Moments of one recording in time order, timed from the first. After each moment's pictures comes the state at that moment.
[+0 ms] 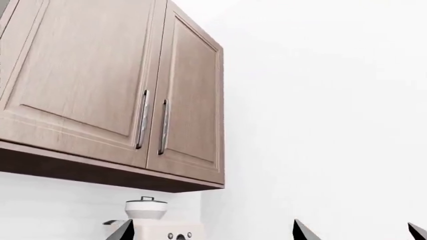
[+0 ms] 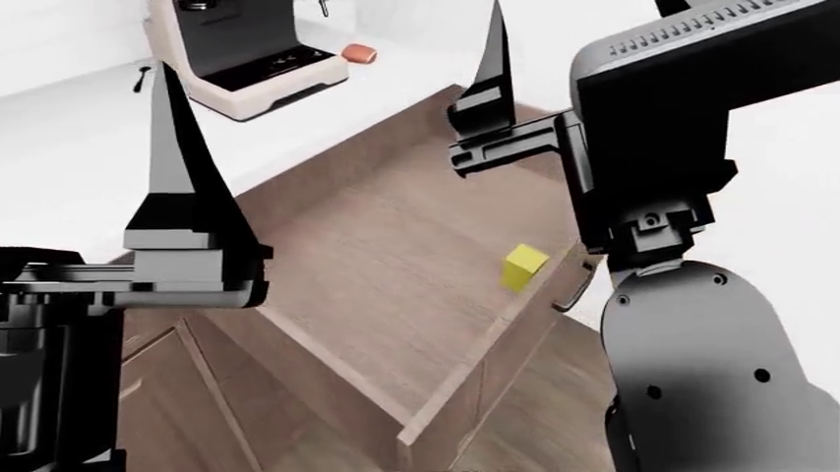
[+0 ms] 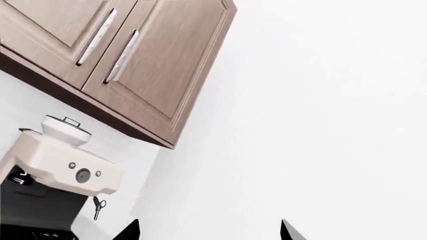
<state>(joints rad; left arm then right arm) -1.07 -1.03 1.06 1.03 -0.73 -0.12 -1.35 0.89 0.16 -0.43 -0.80 -0.20 1.06 0.05</state>
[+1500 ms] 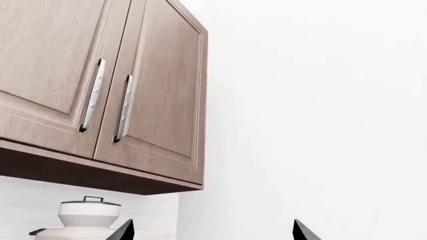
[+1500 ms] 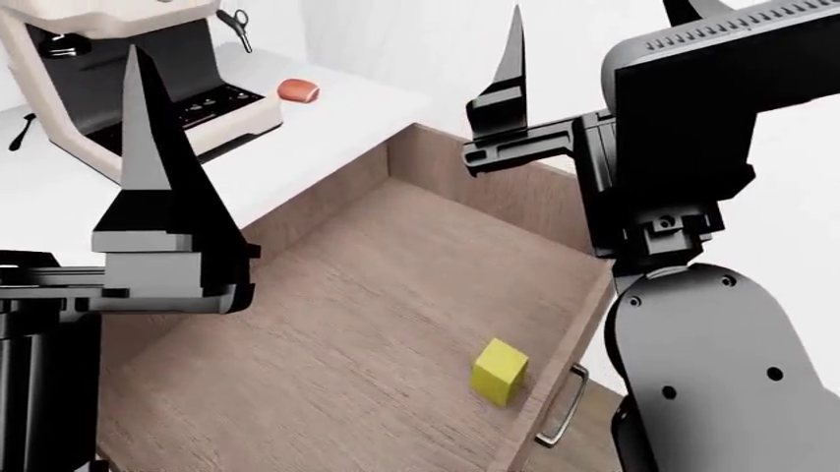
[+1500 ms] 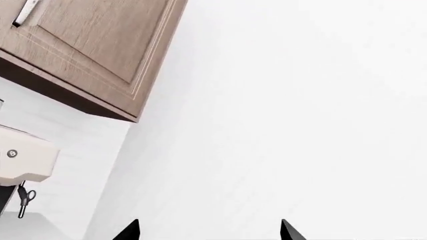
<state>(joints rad) -1.41 -1.09 1.45 1.04 -0.73 0.01 -1.50 0.87 0.14 -0.37 -0.82 -0.14 1.10 0.10</state>
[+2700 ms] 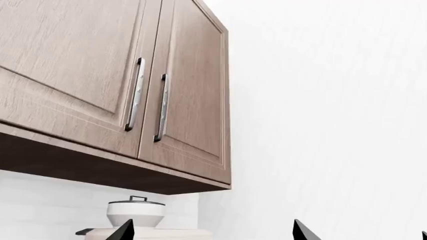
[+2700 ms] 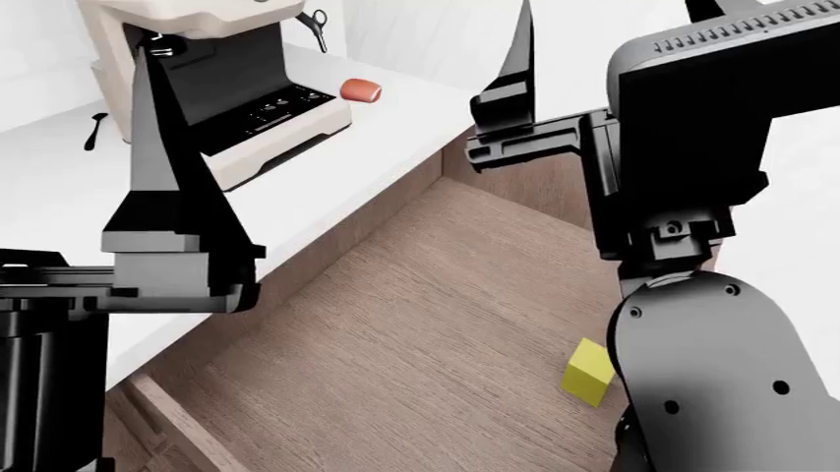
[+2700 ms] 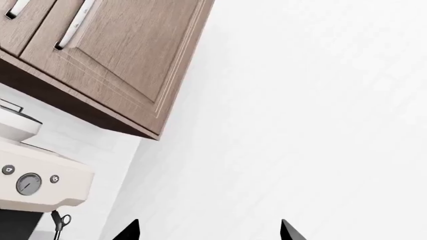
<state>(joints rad) -1.44 -1.08 1.49 1.02 -0.72 0.03 -1.51 0.88 0.16 -0.41 -0.85 -0.14 1.11 0.15</state>
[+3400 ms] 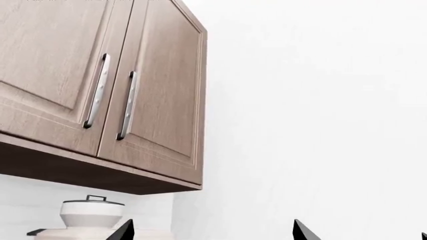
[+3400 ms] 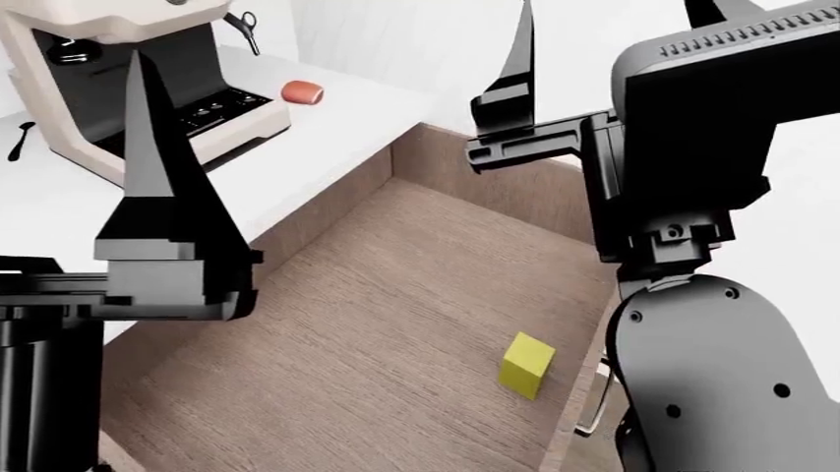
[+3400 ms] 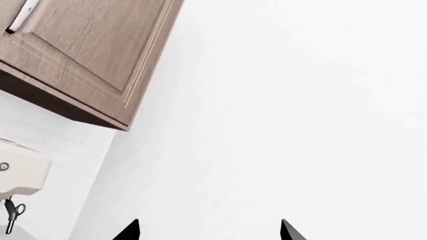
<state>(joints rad) -1.44 -1.09 1.50 1.04 -0.71 0.03 -1.52 0.87 0.16 -0.39 -0.85 -0.12 1.10 0.16</state>
